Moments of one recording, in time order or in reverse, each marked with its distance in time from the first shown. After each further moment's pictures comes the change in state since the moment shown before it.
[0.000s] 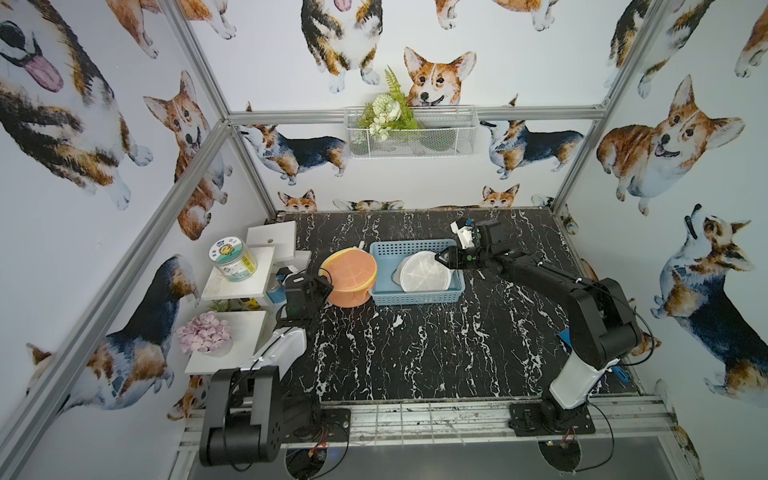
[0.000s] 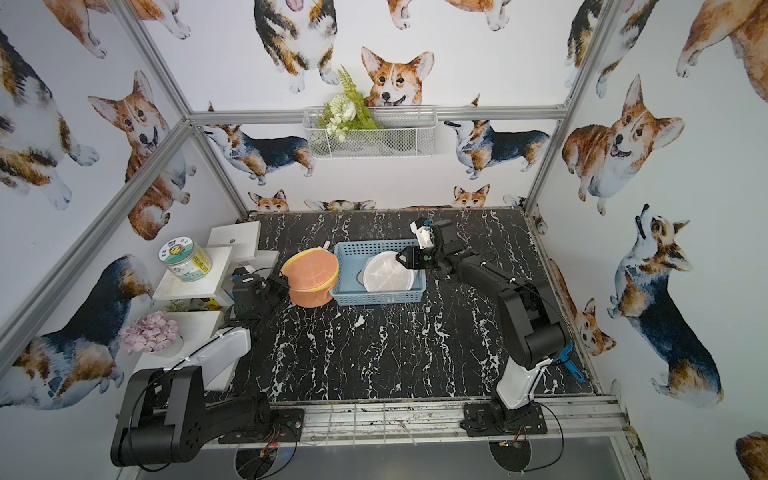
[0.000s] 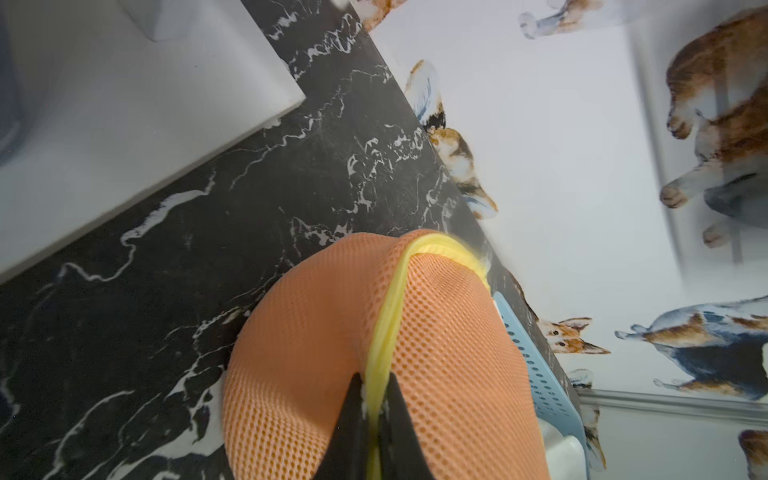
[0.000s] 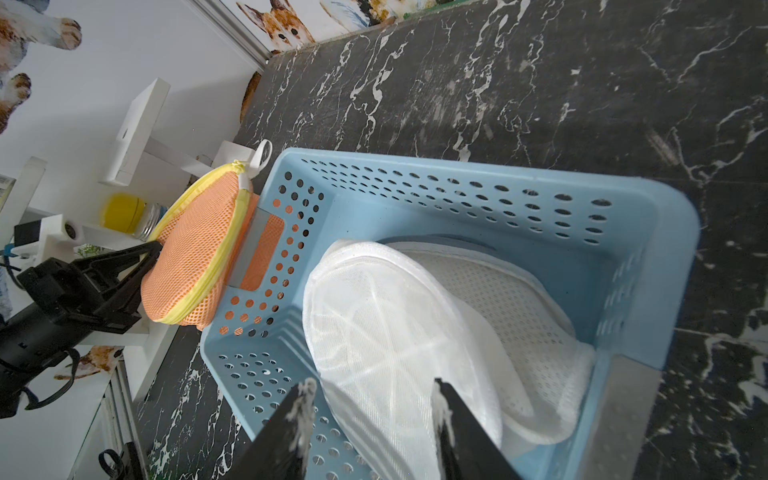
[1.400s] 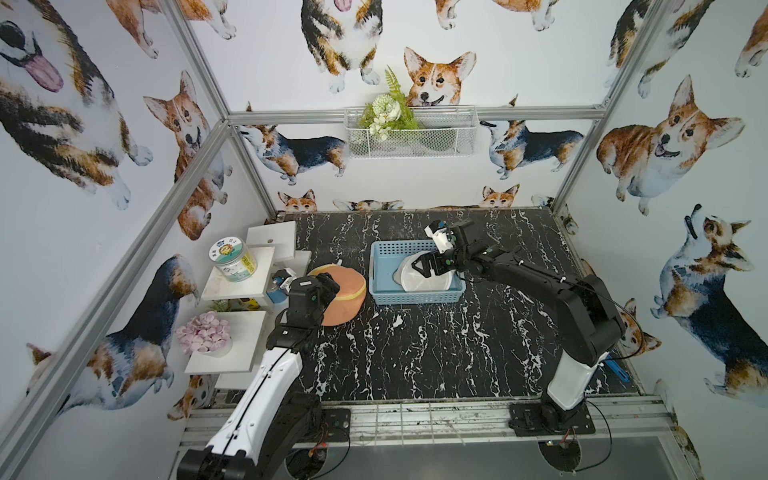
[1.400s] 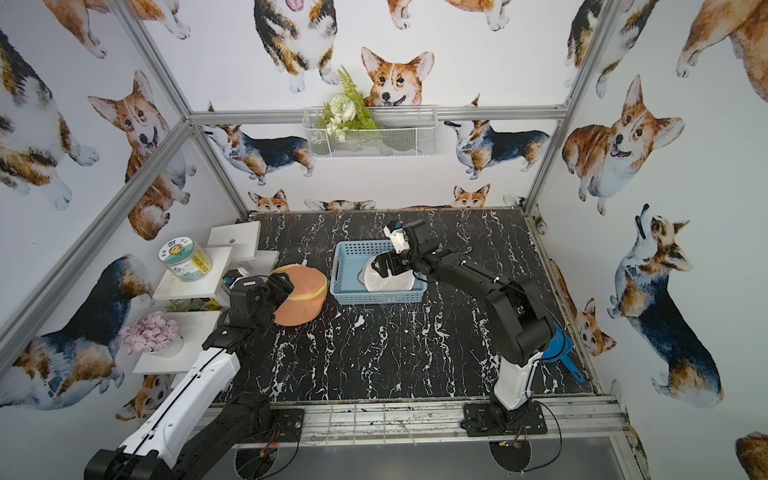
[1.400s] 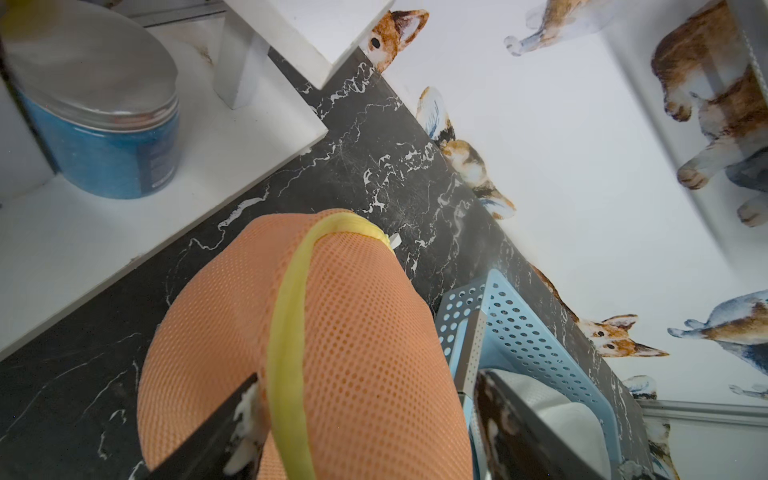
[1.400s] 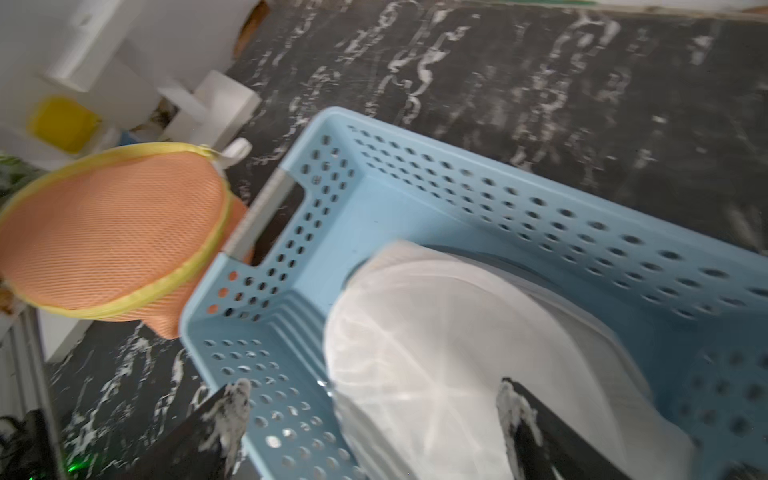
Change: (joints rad) left arm -0.171 -0.332 0.072 -0.455 -0.265 0.034; right arm 0.213 0.069 0.155 -0.105 0.126 -0.164
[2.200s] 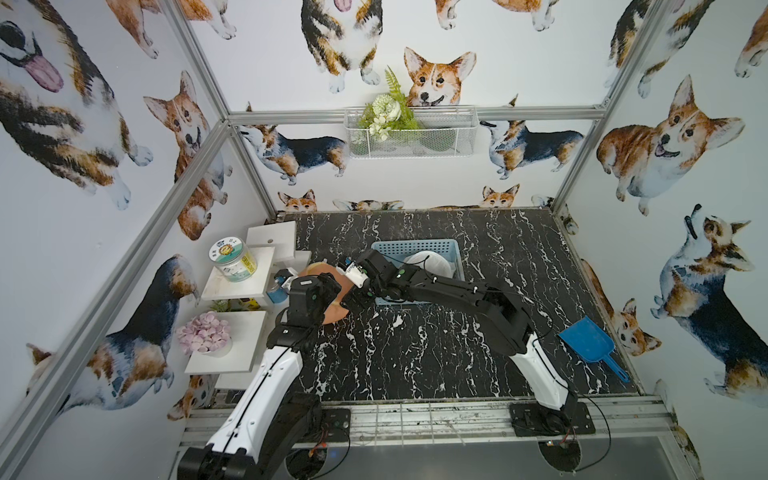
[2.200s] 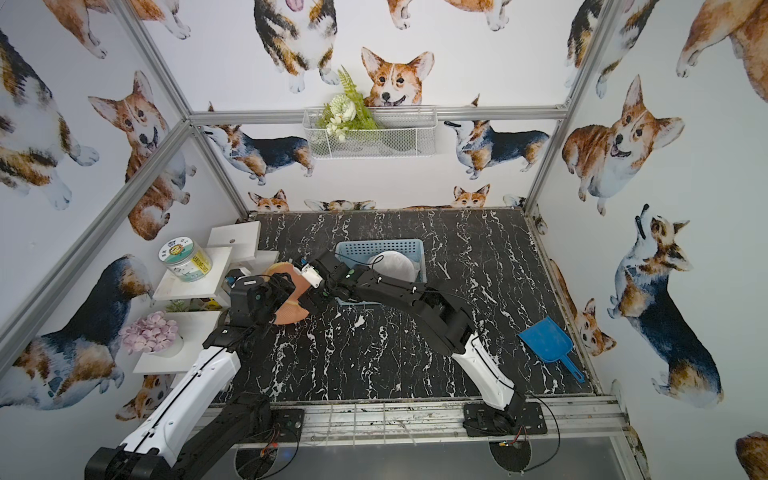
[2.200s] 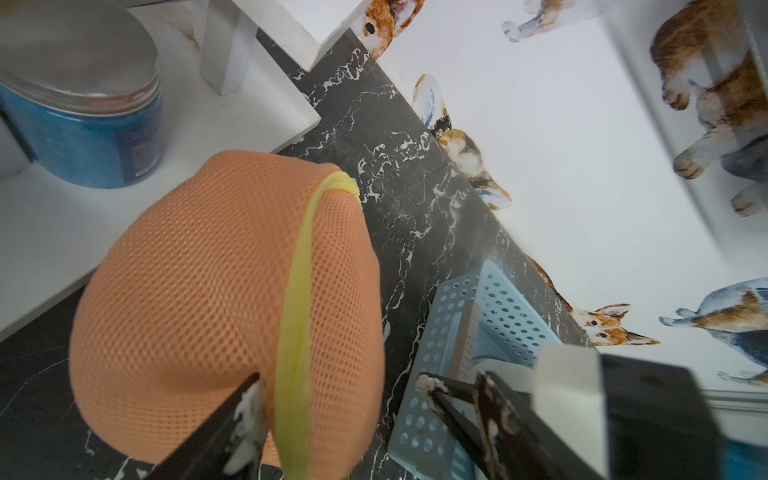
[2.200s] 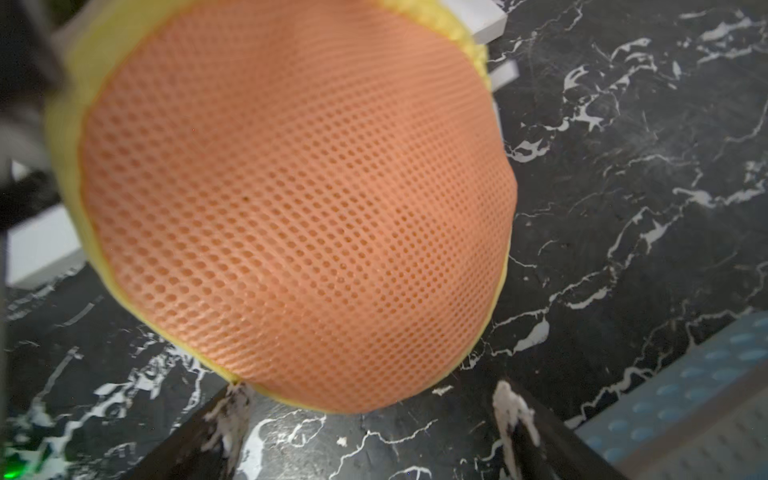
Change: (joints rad) left arm 0.000 0.013 0.035 -0.007 0.032 0.000; right arm 0.394 0.490 0.556 -0.135 0.213 -0.153
